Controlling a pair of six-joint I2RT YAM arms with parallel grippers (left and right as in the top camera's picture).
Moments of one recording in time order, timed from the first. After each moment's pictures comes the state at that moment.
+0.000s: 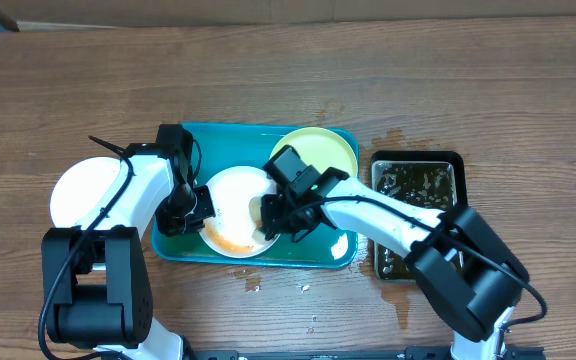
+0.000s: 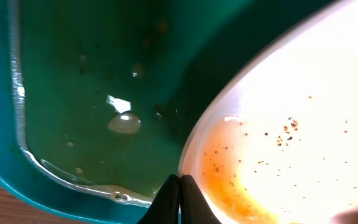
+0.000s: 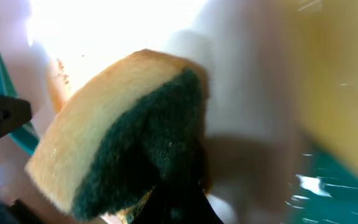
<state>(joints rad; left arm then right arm) -0.02 1.76 1.07 -1.00 0.04 -0.34 0.78 1.96 1.25 -0.48 -0.34 0.72</state>
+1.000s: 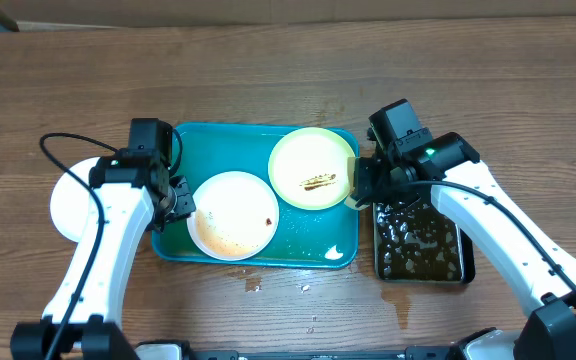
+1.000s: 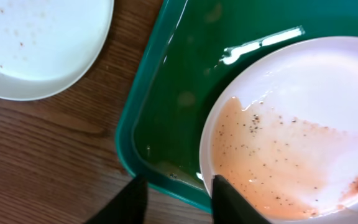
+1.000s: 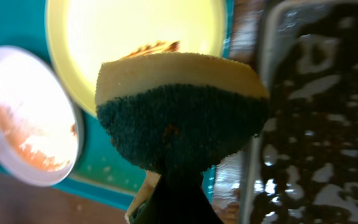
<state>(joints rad) 0.00 1.46 1.07 -1.04 -0.14 -0.37 0.43 1.57 1.22 -0.92 -0.20 0.49</state>
